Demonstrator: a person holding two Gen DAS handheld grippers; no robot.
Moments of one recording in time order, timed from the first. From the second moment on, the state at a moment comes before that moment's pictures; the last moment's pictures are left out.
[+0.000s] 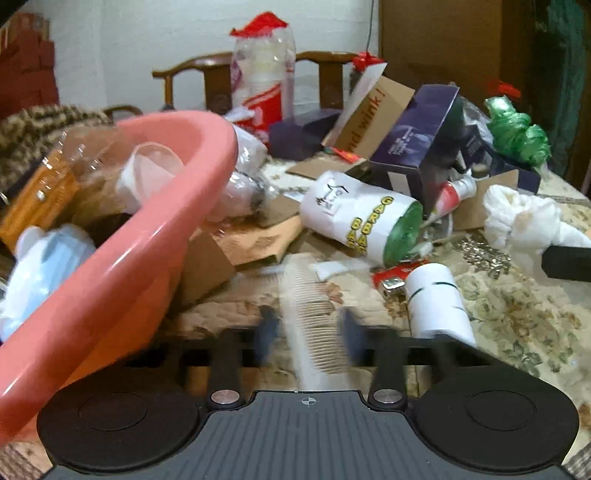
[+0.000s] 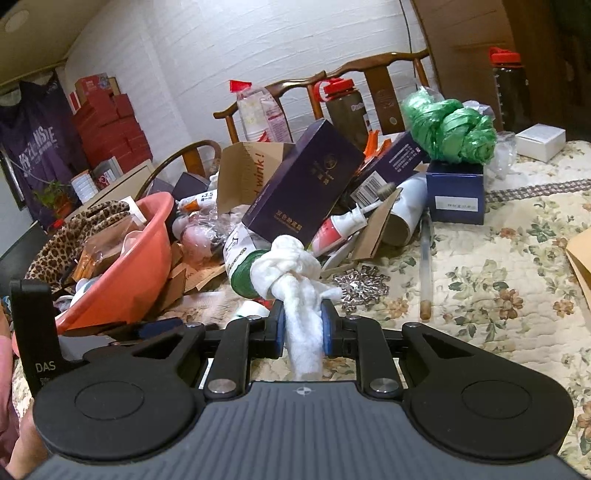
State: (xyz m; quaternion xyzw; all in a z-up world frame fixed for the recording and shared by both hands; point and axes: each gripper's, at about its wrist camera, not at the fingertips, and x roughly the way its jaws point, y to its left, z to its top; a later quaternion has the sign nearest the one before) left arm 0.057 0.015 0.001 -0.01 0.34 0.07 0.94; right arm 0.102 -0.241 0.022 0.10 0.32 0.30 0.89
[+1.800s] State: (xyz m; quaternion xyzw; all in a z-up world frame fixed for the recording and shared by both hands) left arm -0.053 0.000 0.055 0.00 0.23 -0.02 0.97; right arm -0.032 -0.211 0.041 0.03 0.24 0.25 0.94
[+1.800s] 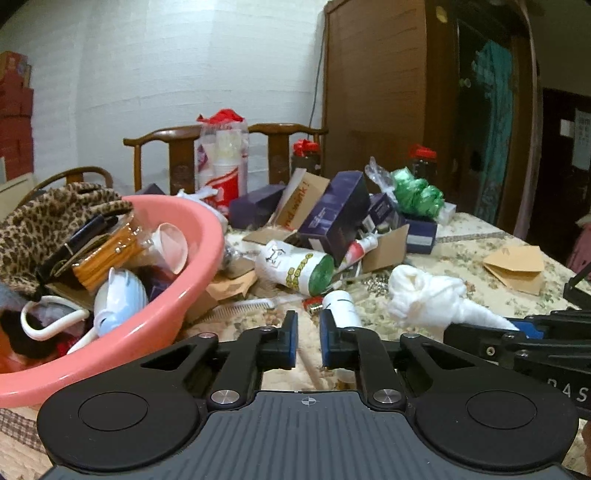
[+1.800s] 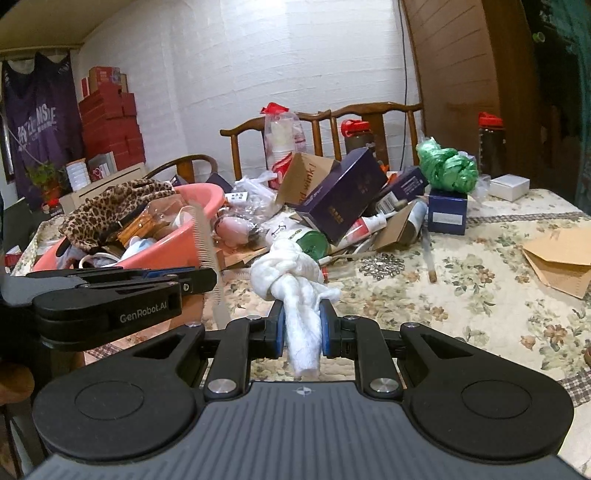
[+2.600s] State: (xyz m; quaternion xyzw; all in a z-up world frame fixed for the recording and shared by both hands) left arm -0.036 0.027 0.013 0.01 0.33 0.03 0.94; right arm -0.018 -0.224 0.026 0.06 0.25 0.28 0.93
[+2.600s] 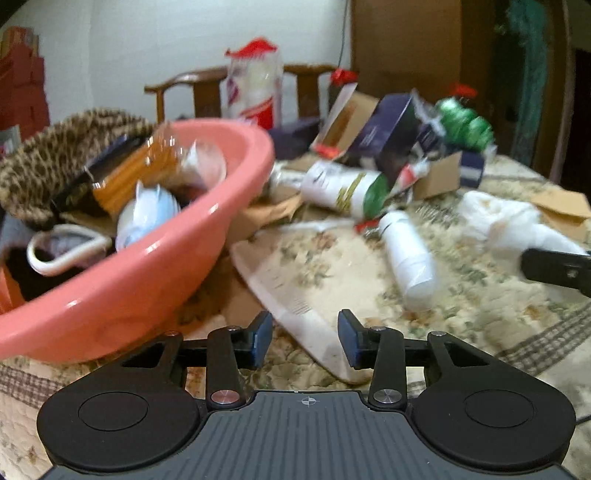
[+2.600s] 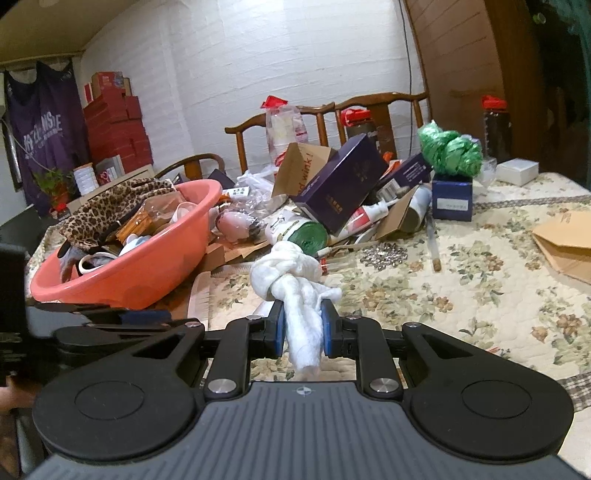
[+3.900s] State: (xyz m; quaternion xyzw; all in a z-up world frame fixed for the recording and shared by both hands) left arm -0.044 -0.020 0.033 0.01 0.28 -0.01 0.96; right arm -0.012 -0.223 0.005 0.04 0.26 0.31 0.91
